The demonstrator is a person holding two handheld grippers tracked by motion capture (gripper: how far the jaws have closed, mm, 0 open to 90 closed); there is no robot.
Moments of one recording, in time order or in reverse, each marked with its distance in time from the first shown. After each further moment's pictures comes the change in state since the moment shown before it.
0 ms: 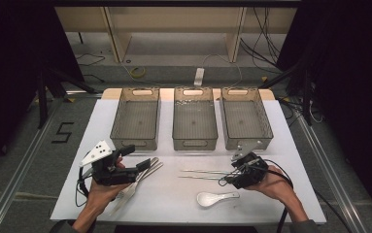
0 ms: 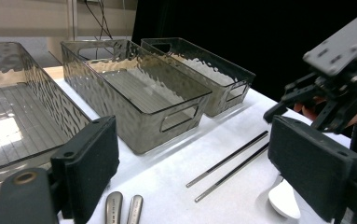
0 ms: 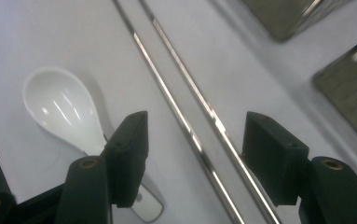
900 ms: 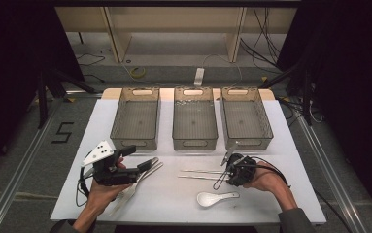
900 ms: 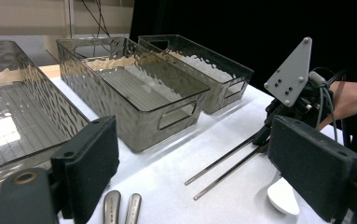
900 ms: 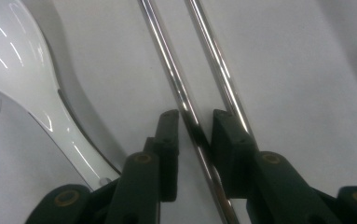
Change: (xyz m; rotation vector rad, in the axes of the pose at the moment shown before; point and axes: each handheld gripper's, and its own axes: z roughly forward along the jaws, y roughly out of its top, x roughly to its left) left arm -0.001 0.000 0.001 0.010 -0.005 0.011; right arm -0.011 0.009 0.041 0.282 0.039 -0.111
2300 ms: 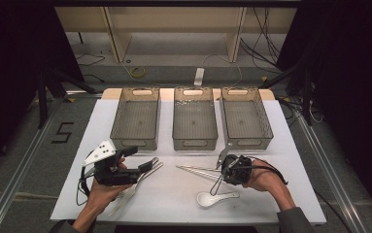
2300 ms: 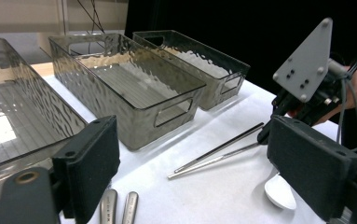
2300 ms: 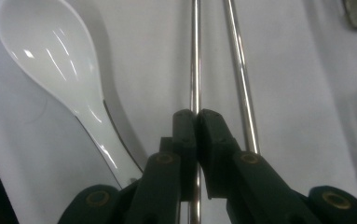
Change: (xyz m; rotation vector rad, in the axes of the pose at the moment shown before) left arm 0.000 0.000 0.004 0.032 -0.032 0.006; right arm 0.019 0.017 -0.019 -0.014 -0.027 -0.123
